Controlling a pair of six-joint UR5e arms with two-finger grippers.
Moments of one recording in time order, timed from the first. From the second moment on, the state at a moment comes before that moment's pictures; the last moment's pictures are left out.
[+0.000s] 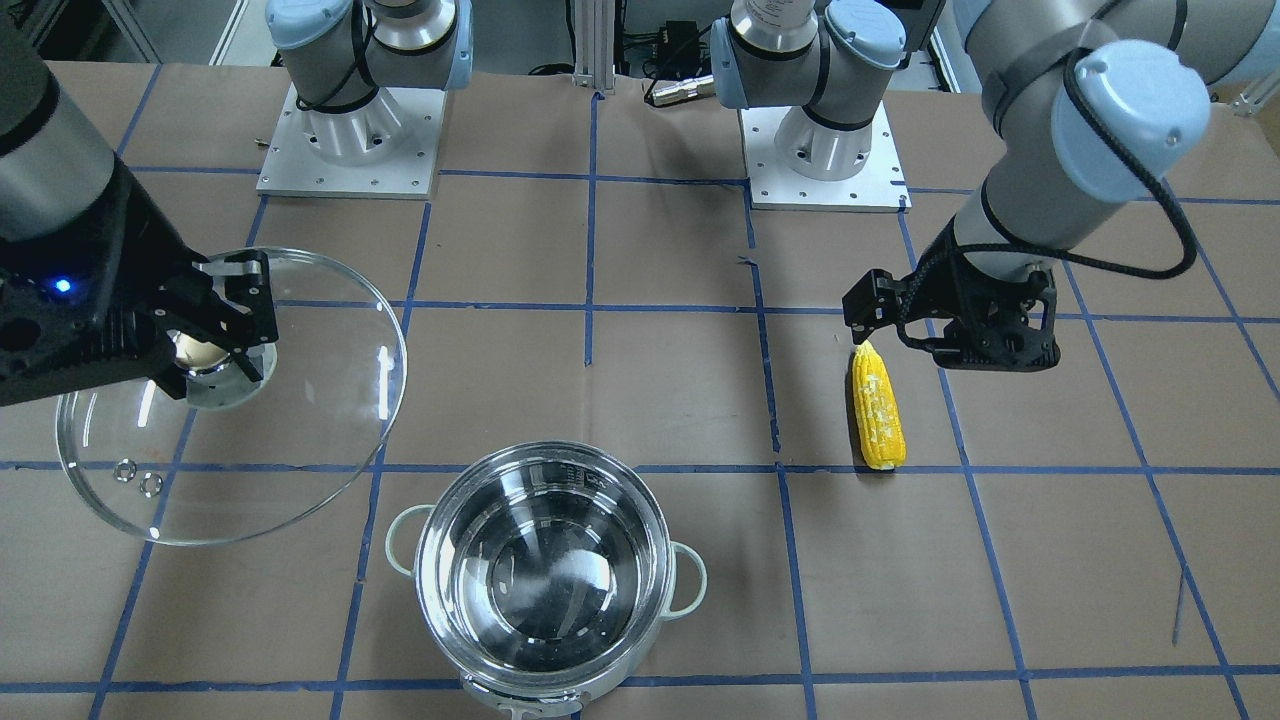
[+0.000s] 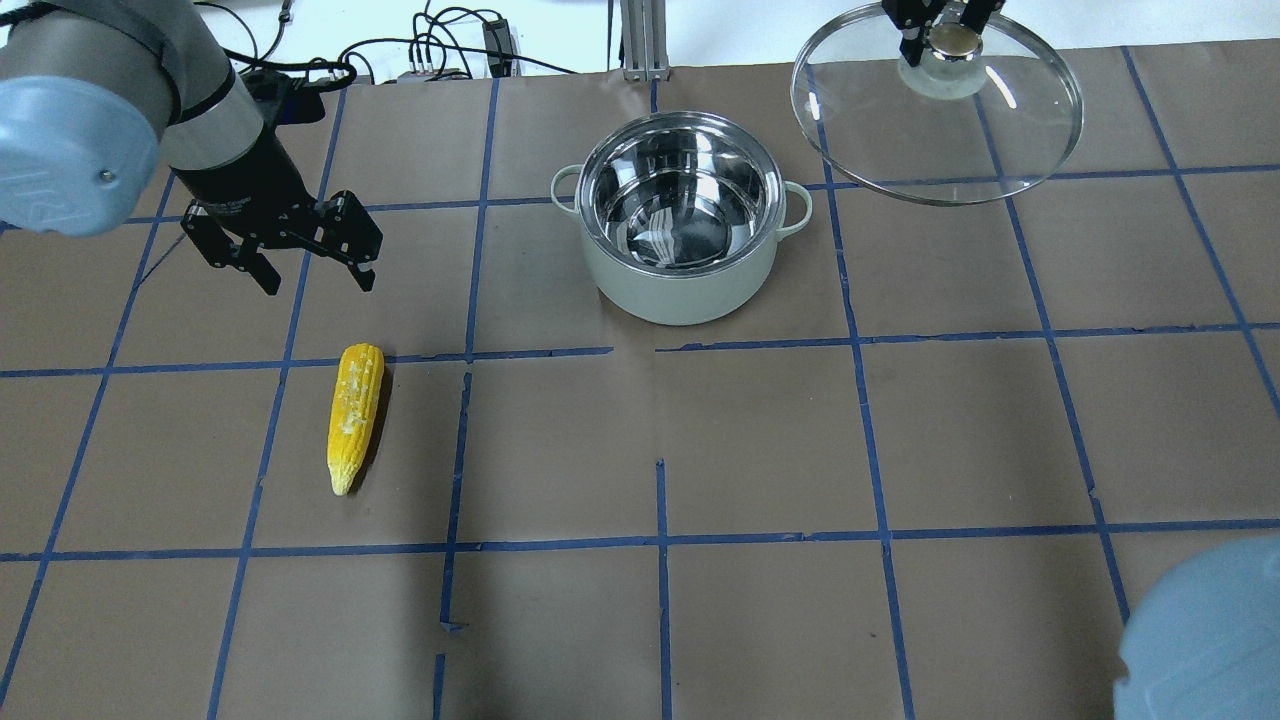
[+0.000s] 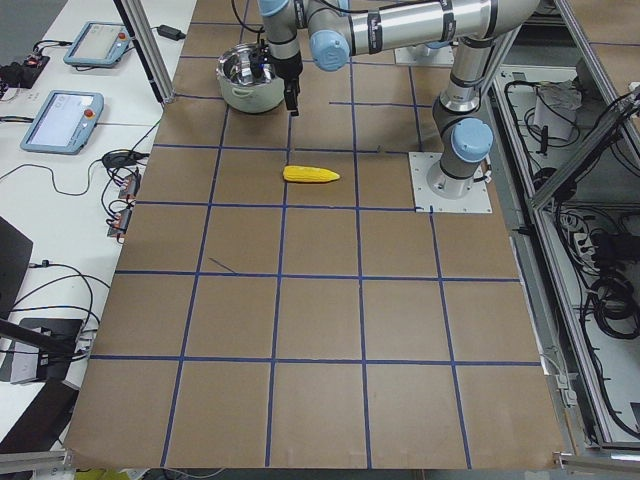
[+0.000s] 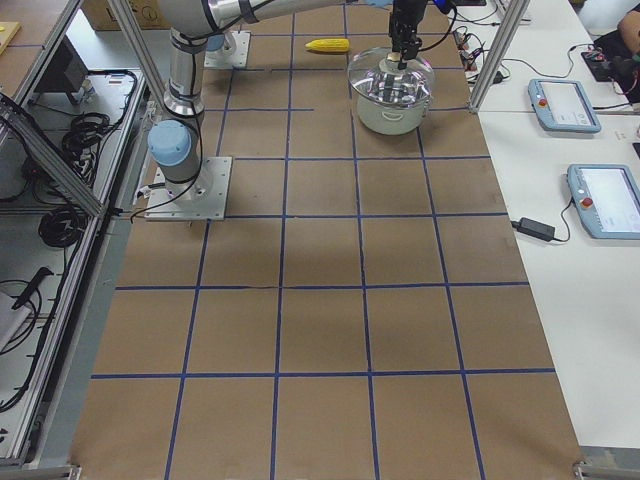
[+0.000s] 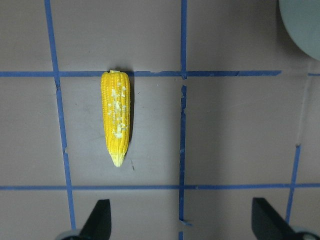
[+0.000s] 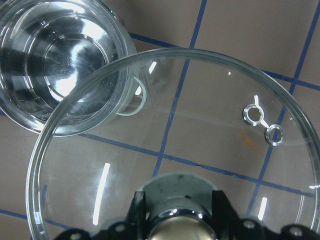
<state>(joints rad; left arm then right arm) -1.42 -1.70 -1.66 -1.49 1.57 0.17 1.56 -1.24 1.01 -1.36 -1.56 -0.28</state>
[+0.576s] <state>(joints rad) -1.33 -1.80 -1.97 -1.00 1.57 0.34 1.53 -1.25 1.02 -1.33 -1.56 -0.23</state>
